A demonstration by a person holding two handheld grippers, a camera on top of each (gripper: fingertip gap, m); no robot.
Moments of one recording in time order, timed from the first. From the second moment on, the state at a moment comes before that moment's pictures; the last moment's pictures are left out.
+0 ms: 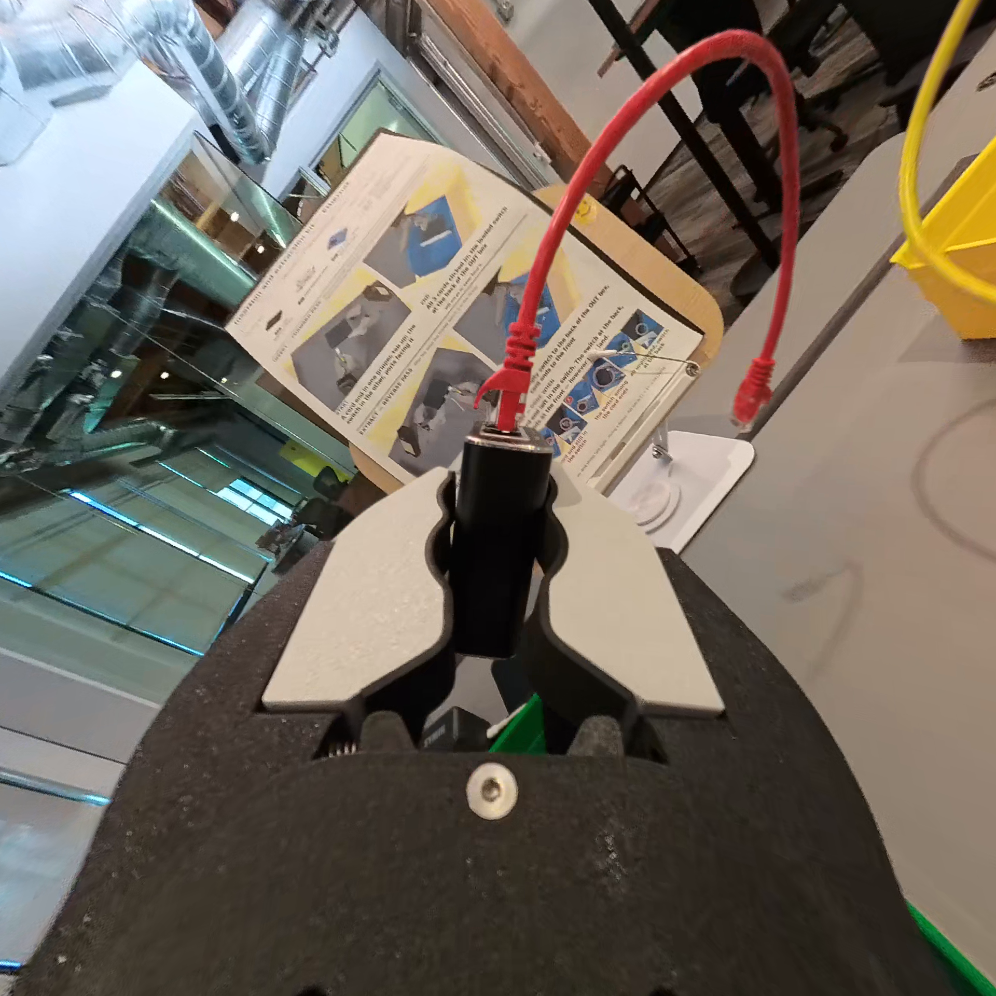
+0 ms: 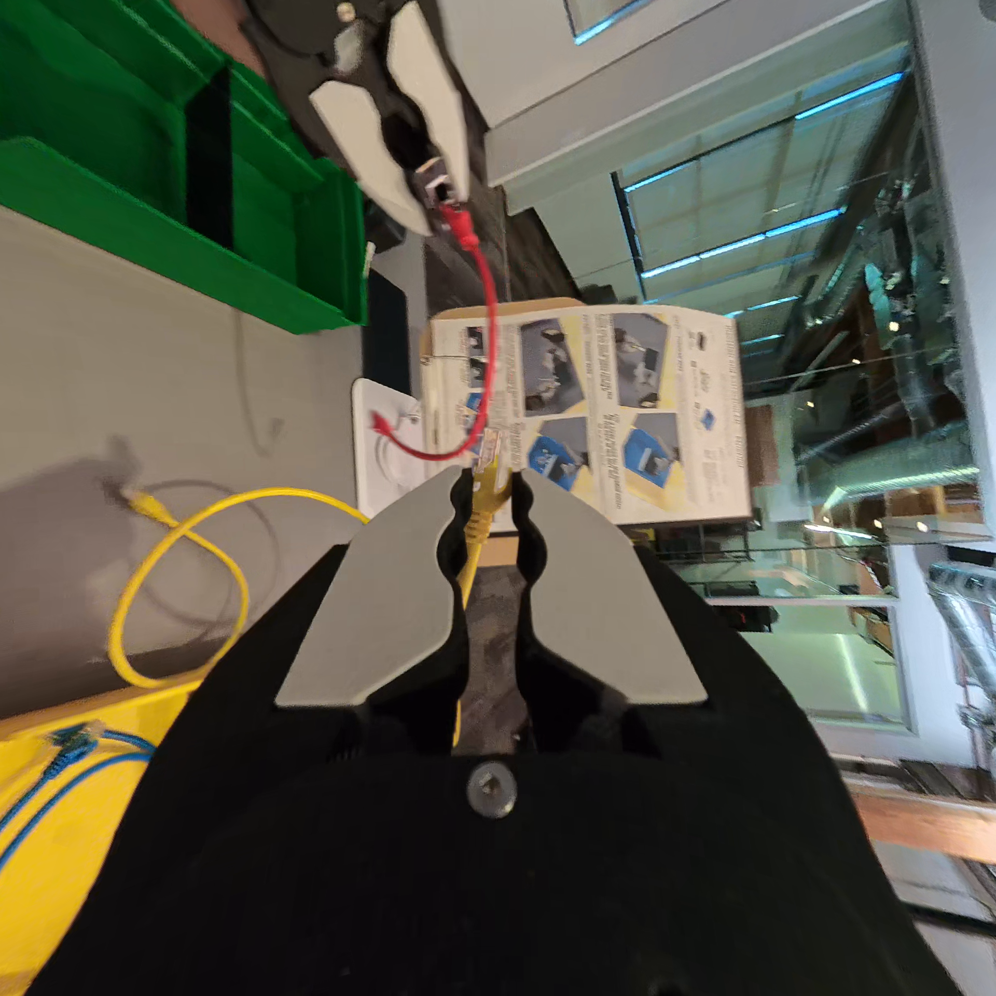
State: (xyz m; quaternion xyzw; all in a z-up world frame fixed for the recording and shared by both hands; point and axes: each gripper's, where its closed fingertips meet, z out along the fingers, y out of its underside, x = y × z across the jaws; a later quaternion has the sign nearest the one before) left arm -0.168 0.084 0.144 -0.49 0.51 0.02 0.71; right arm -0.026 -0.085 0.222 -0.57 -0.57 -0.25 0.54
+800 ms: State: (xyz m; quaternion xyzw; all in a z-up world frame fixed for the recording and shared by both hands) left arm -0.157 0.086 0.126 -0.50 0.54 0.04 0.68; right arm 0.122 -0.111 0.257 -0.69 -0.45 -0.35 0.45
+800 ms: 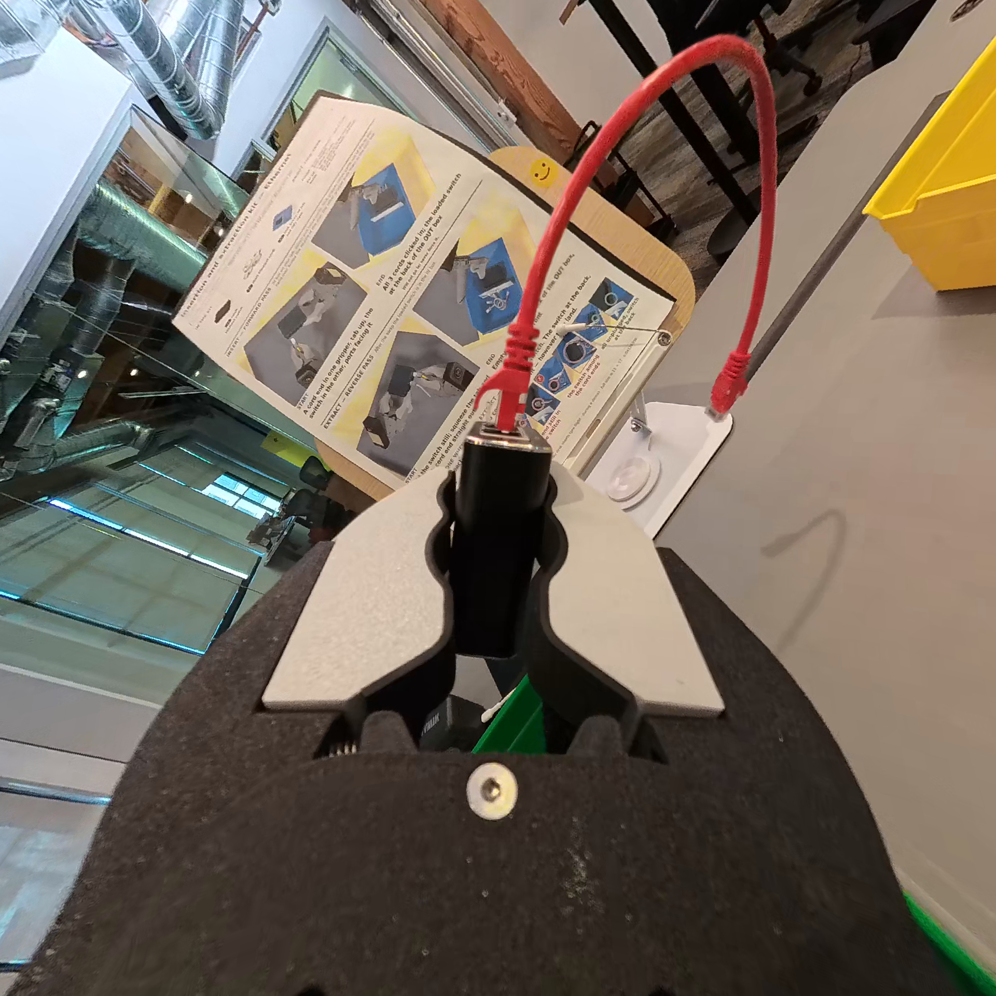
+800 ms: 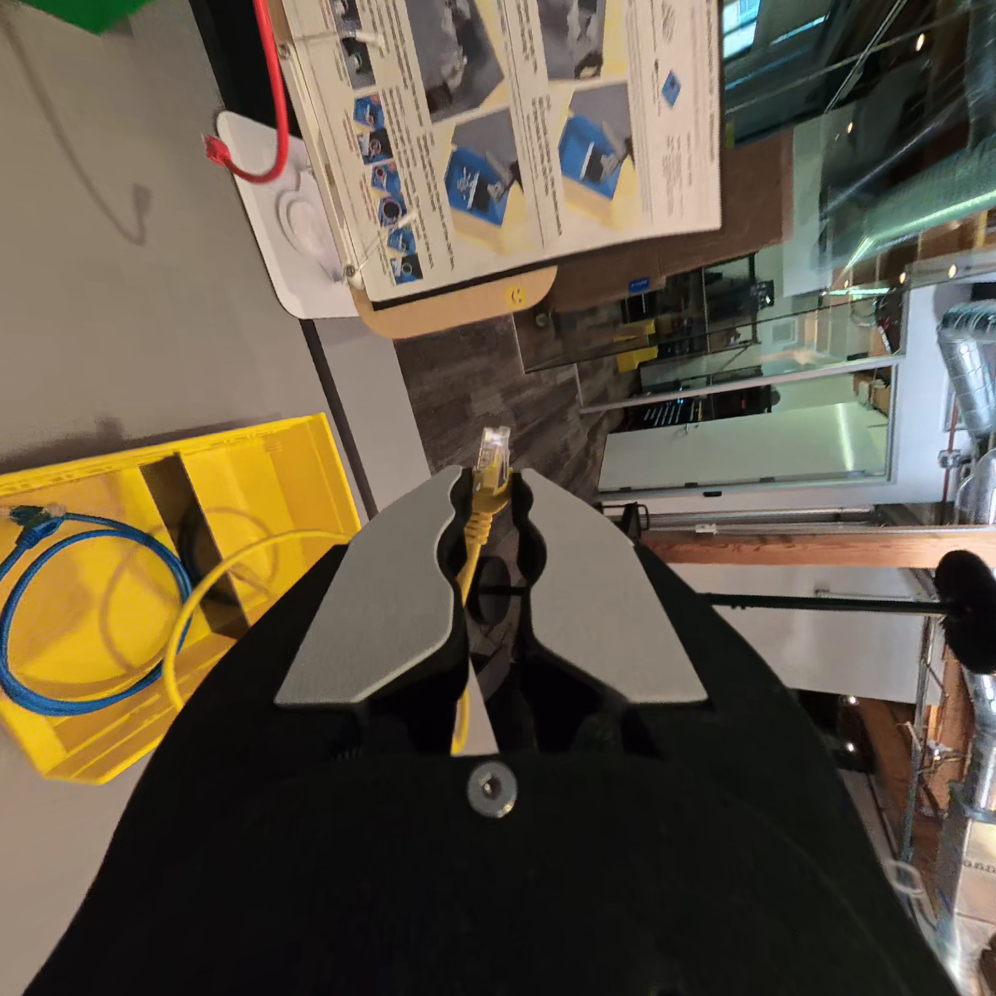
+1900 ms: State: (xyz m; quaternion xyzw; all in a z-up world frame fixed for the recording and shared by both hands) left arm -0.132 0.079 0.100 -0.50 0.59 0.06 0.64; right arm 0.129 -0.128 0.241 -0.70 -0.45 -0.35 0.42
